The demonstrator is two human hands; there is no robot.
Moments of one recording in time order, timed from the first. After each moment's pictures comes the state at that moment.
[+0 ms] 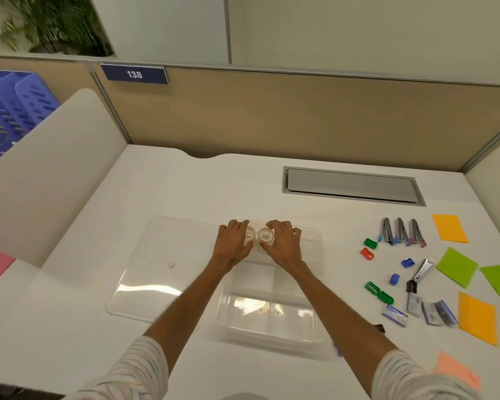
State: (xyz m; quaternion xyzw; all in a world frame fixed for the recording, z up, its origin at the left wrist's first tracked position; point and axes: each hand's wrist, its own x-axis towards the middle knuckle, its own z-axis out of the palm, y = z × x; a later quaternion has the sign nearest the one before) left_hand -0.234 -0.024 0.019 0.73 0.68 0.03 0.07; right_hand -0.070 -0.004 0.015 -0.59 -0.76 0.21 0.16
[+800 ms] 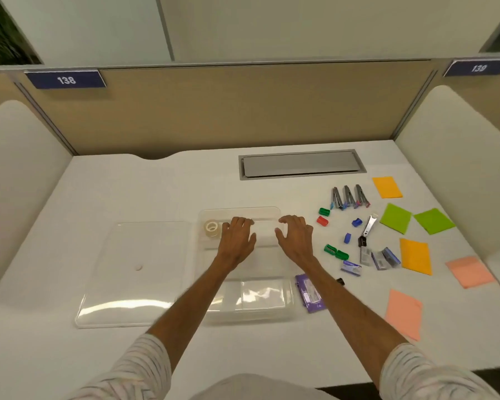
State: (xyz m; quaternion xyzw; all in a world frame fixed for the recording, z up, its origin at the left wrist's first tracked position) left_hand -0.141 -0.053 0.020 0.78 0.61 0.08 0.08; right_hand 0.038 -0.059 0.015 -0.70 -0.67 0.16 0.21
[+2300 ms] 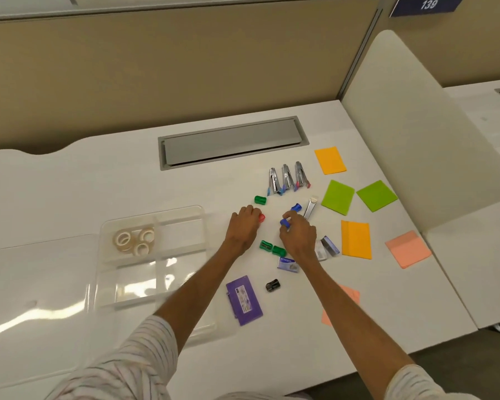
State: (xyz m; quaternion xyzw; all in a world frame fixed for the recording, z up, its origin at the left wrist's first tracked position) left_hand 0.078 0.018 -0.044 0.84 0.52 0.01 0.15; right_hand 0.225 -0.035 -0.041 -0.82 -0.51 0.20 0.17
